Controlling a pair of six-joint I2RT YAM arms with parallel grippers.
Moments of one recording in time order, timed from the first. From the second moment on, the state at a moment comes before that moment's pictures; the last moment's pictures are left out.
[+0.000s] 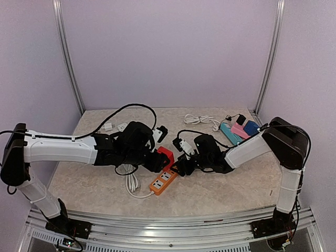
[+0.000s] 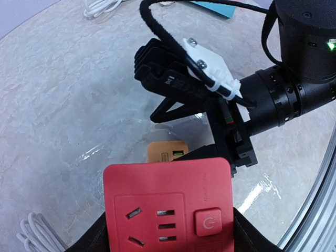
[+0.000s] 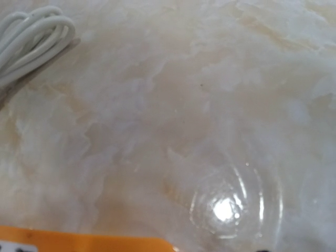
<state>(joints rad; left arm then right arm) -1.01 1.58 1.07 -0.20 -0.15 -0.26 0.81 1.95 0.91 0.45 -0.23 0.04</state>
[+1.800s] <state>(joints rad) 0.10 1.64 0.71 0.18 0.50 -0.64 0.81 1.75 0.89 0.20 -0.21 0.03</state>
